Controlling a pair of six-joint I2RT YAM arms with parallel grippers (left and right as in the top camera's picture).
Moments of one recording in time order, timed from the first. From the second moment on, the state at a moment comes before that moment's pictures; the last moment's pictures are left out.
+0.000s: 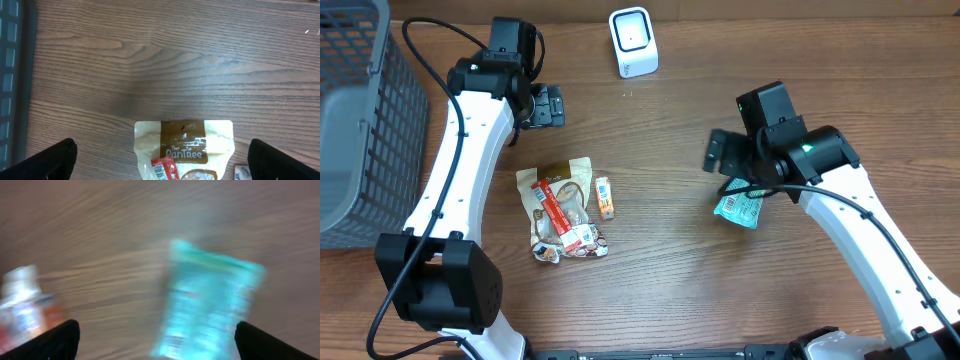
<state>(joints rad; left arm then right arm) -0.12 1.83 1.71 -1.07 -0.20 -0.25 0.36 1.48 1.32 -1.05 0.08 0.63</state>
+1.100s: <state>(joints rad) -0.12 1.83 1.71 -1.07 -0.20 -0.25 0.33 1.56 1.20 -0.98 0.14 0.75</state>
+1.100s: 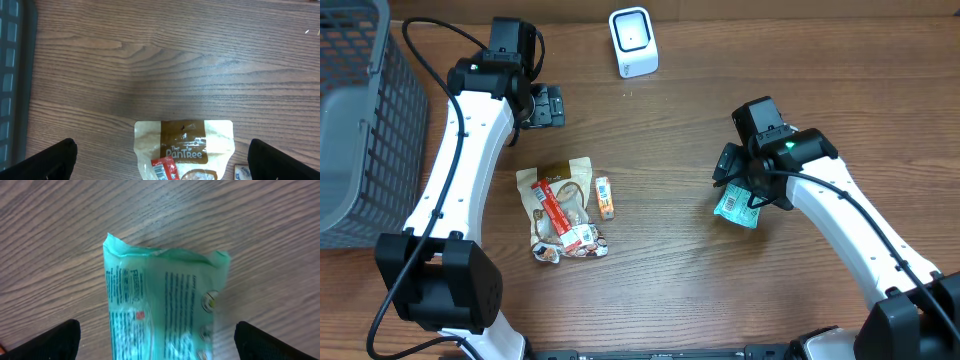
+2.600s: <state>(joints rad) -0.12 1.83 1.71 -1.07 -0.20 -0.25 0.34 1.57 1.22 -0.94 0.13 0.67</state>
